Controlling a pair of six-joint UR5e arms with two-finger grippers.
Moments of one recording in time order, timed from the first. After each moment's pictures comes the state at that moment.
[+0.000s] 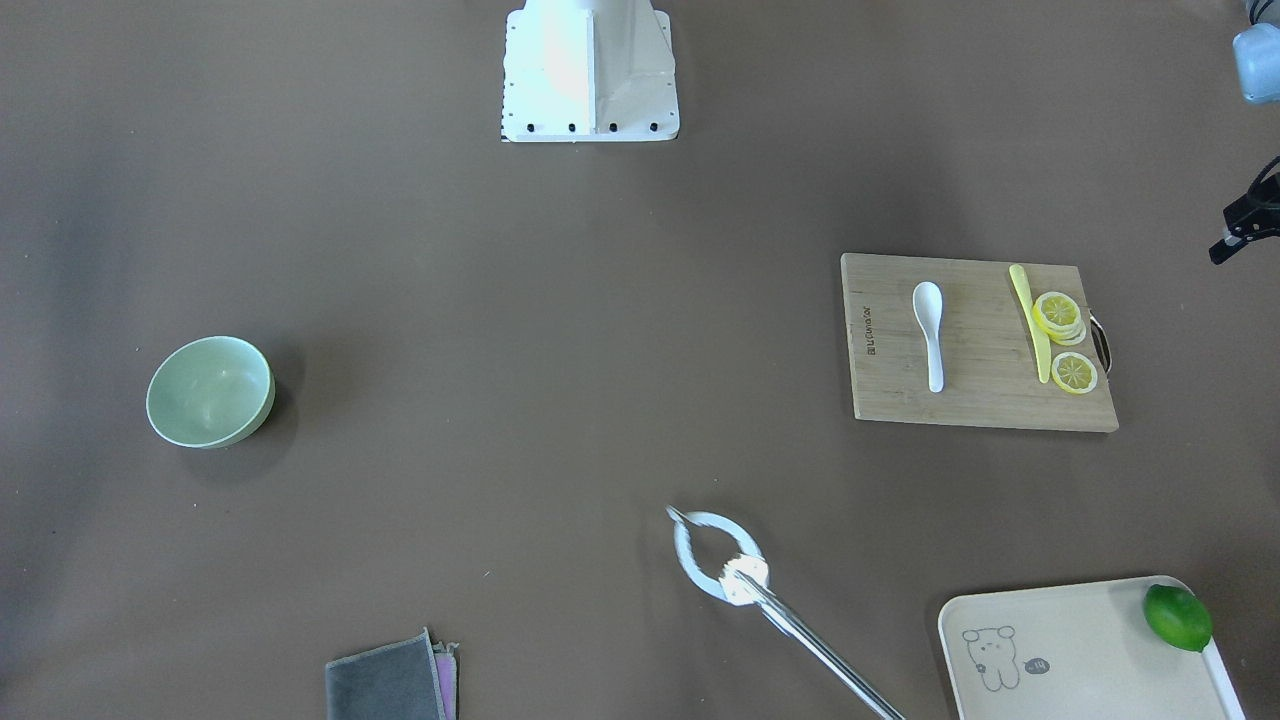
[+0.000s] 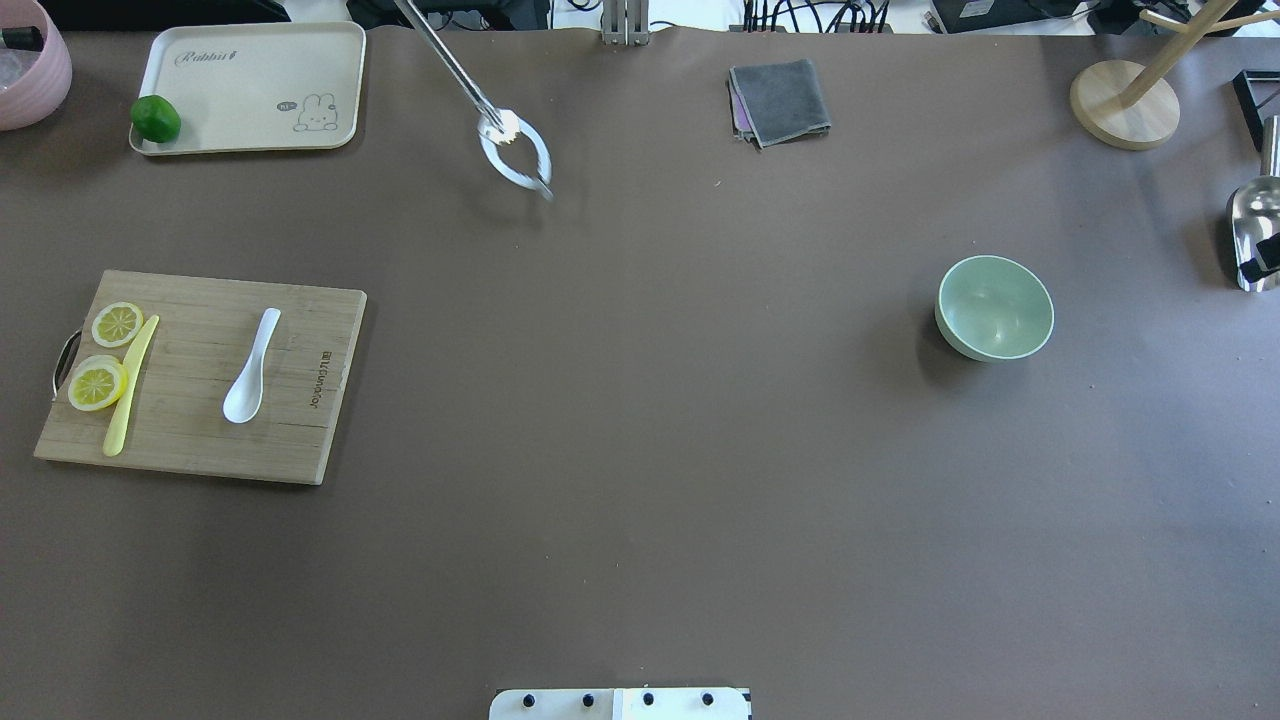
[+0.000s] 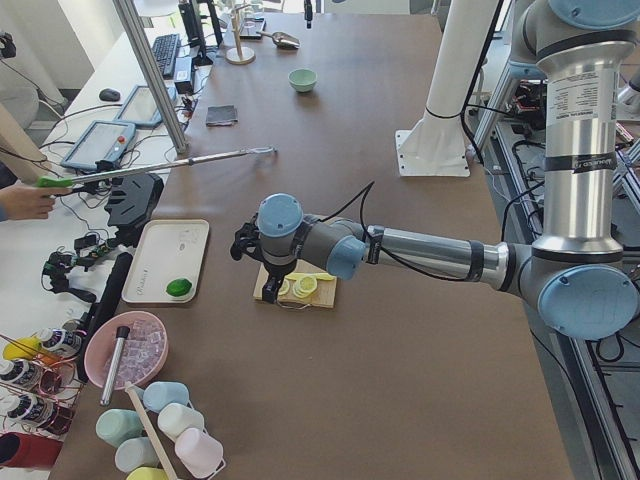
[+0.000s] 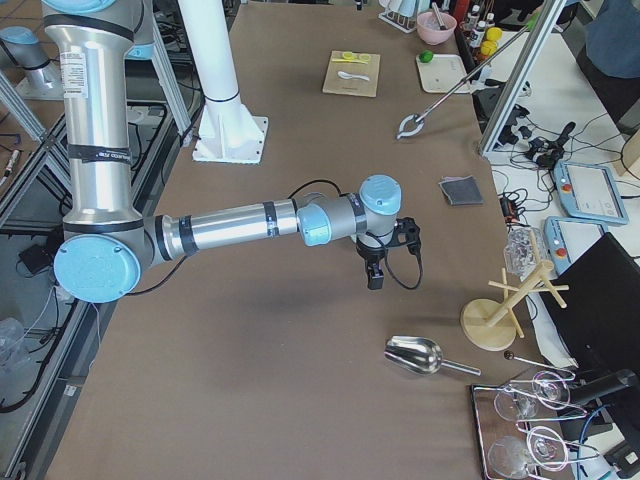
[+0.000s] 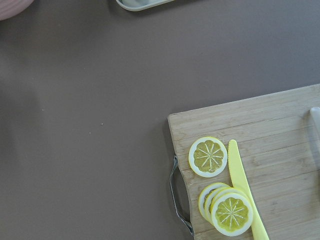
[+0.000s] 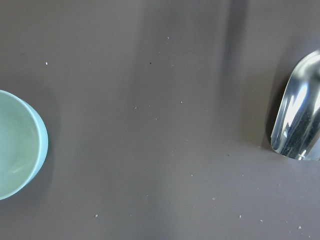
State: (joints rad) left arm -1.41 -1.50 -1.76 -1.85 -2.42 -0.10; right arm 1.34 -1.57 1.75 -1.47 2.34 0.19
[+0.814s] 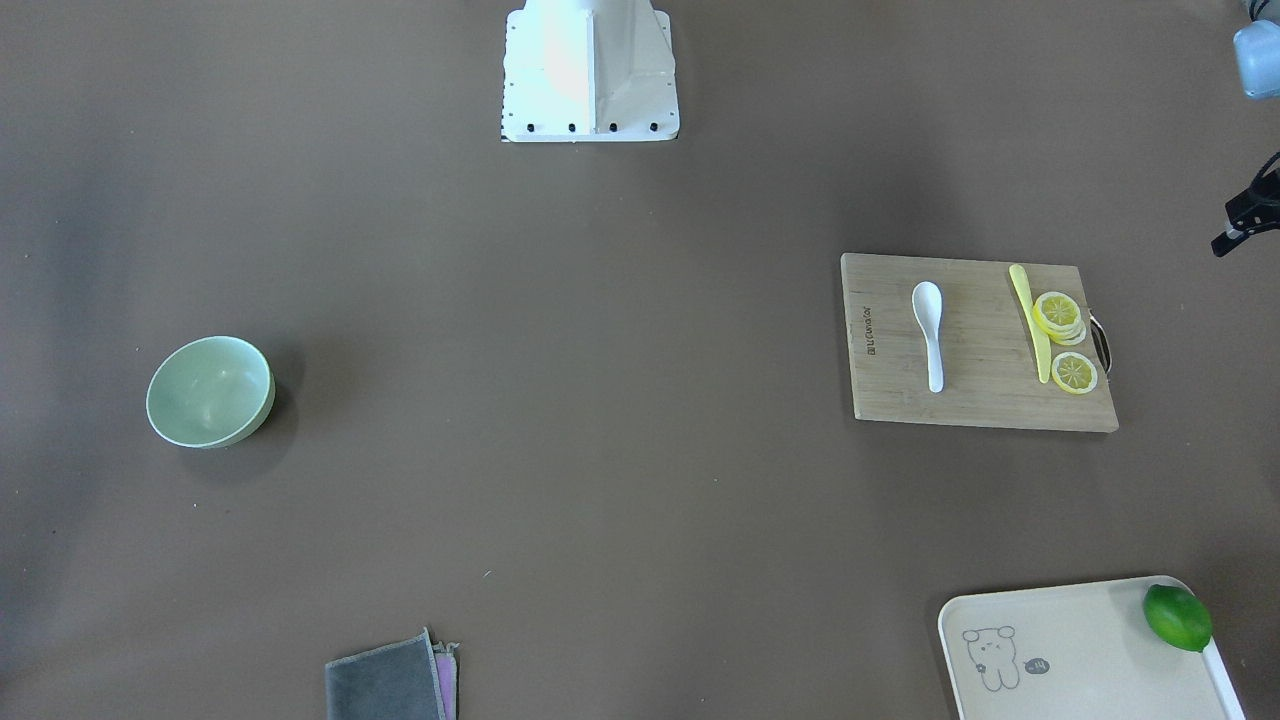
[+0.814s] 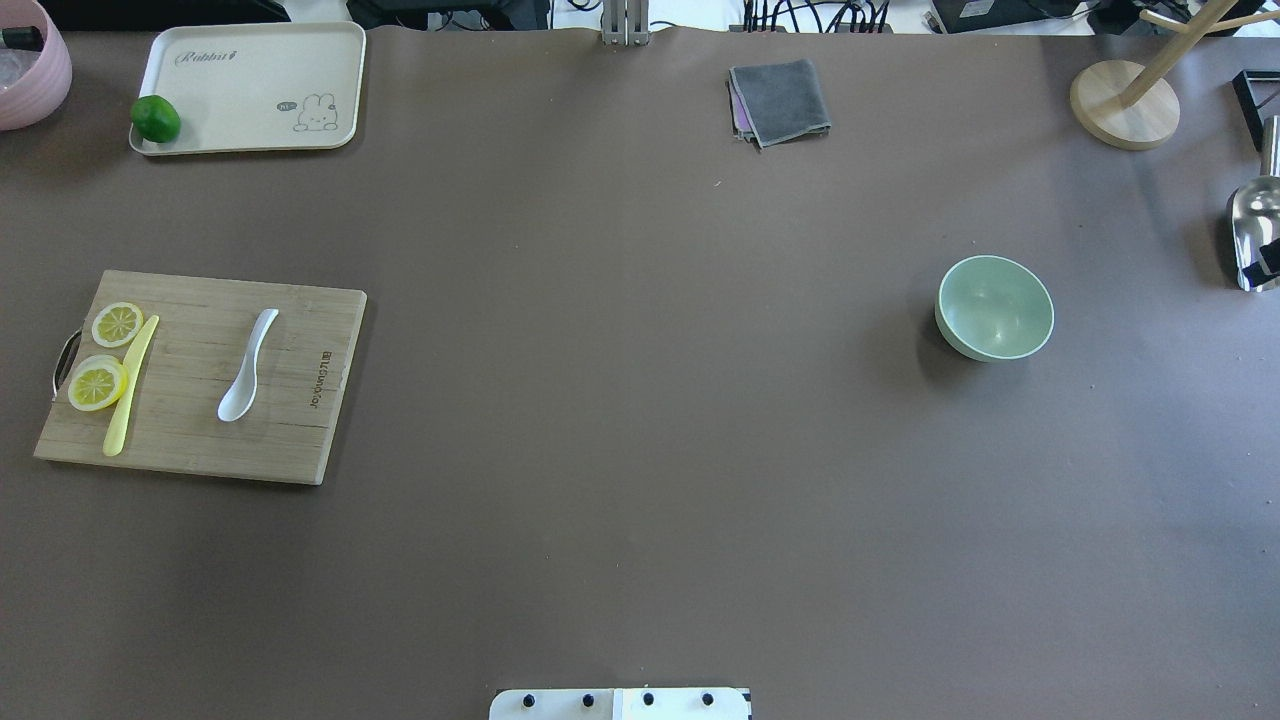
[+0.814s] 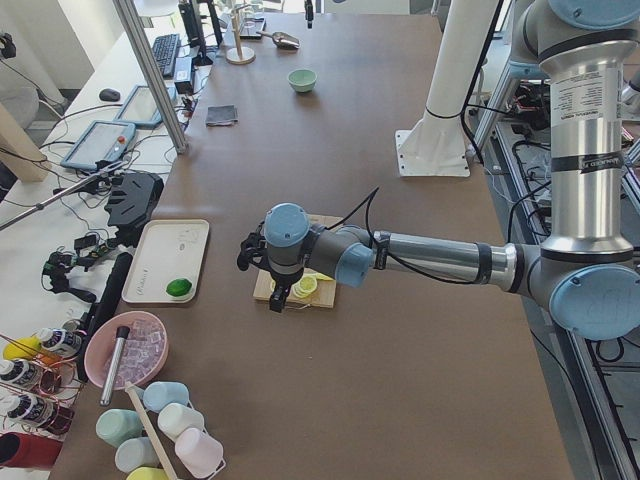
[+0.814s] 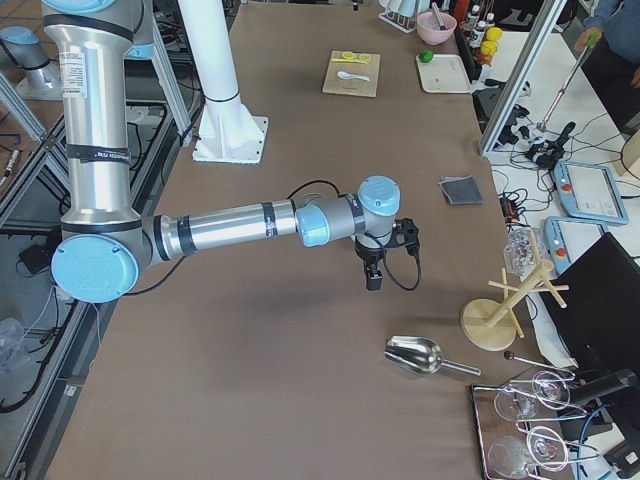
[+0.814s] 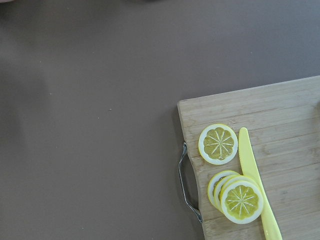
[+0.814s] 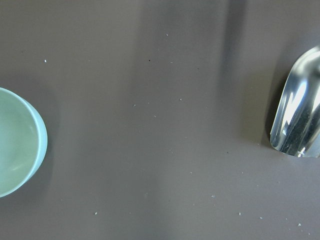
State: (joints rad) left arm -1.41 -1.46 -1.76 -1.85 -2.42 -0.11; right arm 1.34 -1.57 1.76 -1.47 2.34 0.19
